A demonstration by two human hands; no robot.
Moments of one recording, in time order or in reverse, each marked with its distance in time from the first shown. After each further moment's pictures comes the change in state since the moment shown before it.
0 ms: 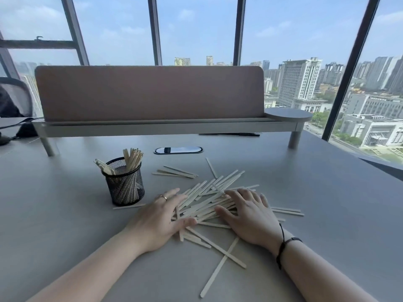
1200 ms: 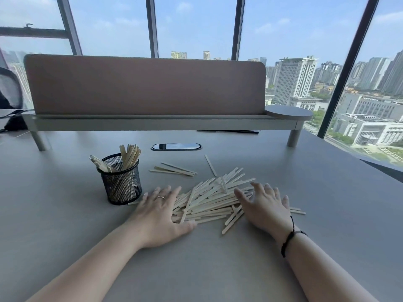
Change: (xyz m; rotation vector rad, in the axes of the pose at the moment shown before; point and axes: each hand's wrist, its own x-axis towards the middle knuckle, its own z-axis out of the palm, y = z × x) left_hand 0.009 0.004 -0.001 0.160 -0.223 -0.153; right_hand 0.016 0.022 -0.007 0.088 0.000 0.385
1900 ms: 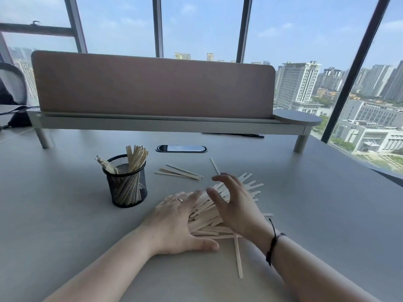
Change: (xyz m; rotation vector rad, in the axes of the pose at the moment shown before) left_hand 0.005 0.011 0.000 -0.114 0.125 0.222; right_hand -0.017 -0.073 0.007 0.418 0.029 -0.461
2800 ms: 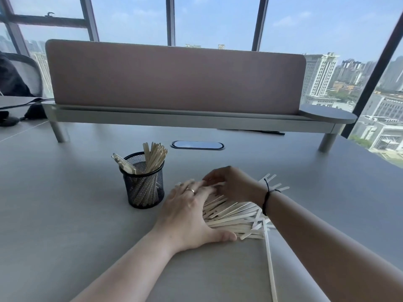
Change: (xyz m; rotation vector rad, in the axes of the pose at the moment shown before) left_hand 0.010 -0.015 -0.002 -0.023 0.271 -0.034; right_hand 0.105 0.014 0.040 -0.023 -0.425 -0.040
